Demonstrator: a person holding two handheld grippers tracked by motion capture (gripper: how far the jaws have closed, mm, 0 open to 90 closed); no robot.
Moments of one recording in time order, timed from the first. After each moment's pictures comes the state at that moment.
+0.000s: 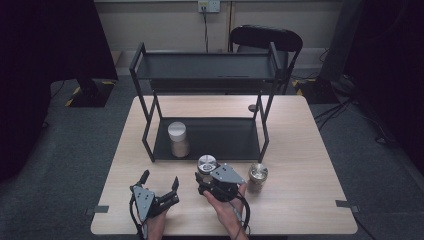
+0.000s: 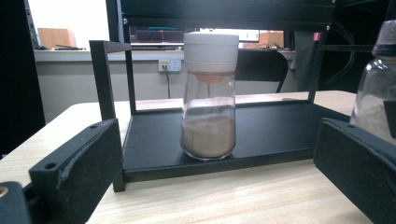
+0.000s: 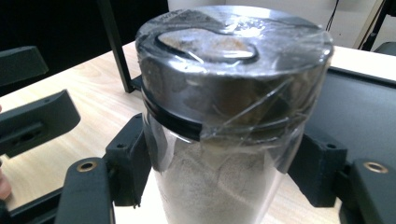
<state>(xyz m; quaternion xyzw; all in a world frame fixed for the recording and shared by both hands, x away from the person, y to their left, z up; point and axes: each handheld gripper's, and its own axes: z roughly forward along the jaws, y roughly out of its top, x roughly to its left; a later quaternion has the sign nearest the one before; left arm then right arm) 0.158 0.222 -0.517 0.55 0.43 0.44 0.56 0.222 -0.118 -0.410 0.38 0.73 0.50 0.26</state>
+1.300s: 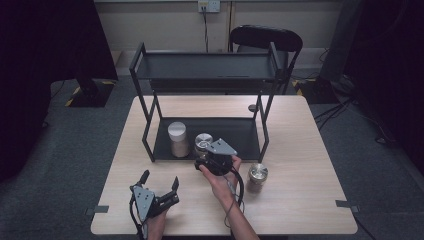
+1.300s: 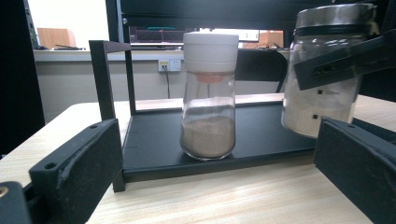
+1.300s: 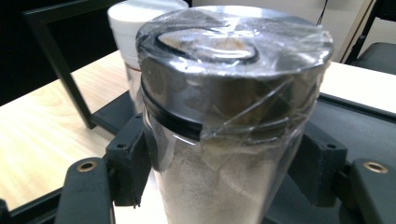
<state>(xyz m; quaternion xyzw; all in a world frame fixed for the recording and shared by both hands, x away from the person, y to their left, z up) 0.158 0.223 -0.517 0.55 0.43 0.44 0.57 0.286 -0.097 -0.389 0.40 0.73 0.49 0.27</state>
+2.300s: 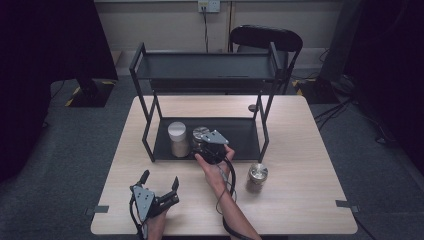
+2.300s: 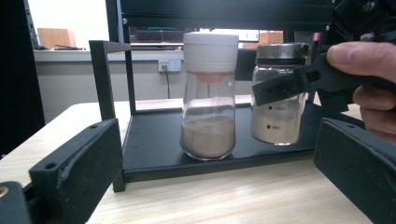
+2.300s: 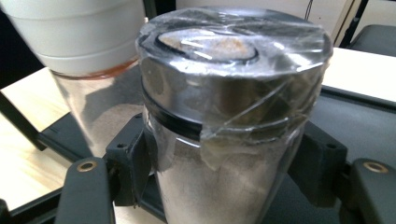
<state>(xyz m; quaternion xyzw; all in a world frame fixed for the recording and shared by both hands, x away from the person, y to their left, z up) 0.158 0.223 -0.517 0.55 0.43 0.44 0.57 0.329 -0.073 -0.409 0.44 0.72 0.47 0.27</state>
